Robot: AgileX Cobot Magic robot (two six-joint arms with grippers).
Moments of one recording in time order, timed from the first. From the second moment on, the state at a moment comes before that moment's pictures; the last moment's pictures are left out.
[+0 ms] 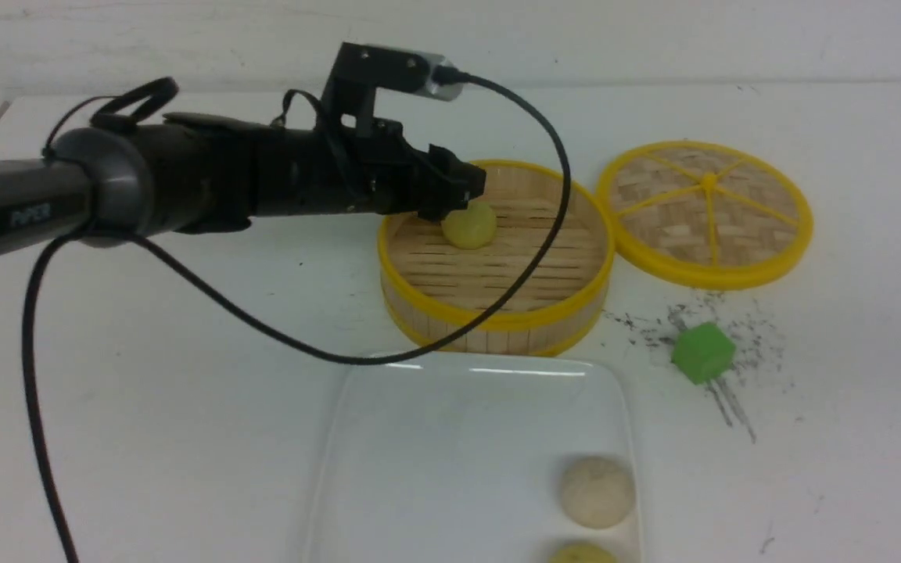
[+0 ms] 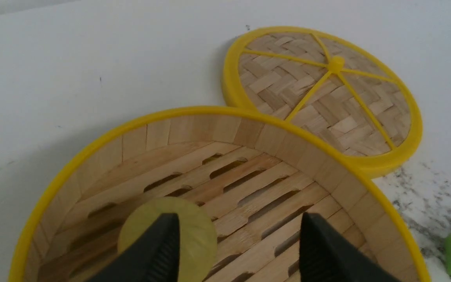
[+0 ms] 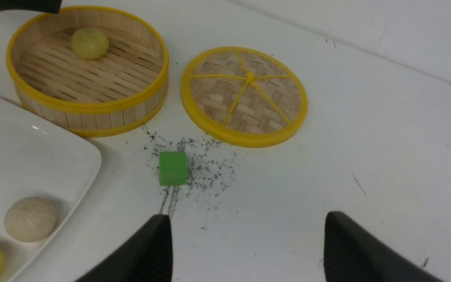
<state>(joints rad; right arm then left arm) 0.44 0.57 -0.99 -0.21 1.03 0.04 -0.34 1.96 -1.35 -1.56 0.39 1.61</state>
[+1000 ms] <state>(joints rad) 0.44 0.57 -0.99 -0.18 1.05 0.04 -0.34 2.12 -1.39 -1.61 0.31 1.87</state>
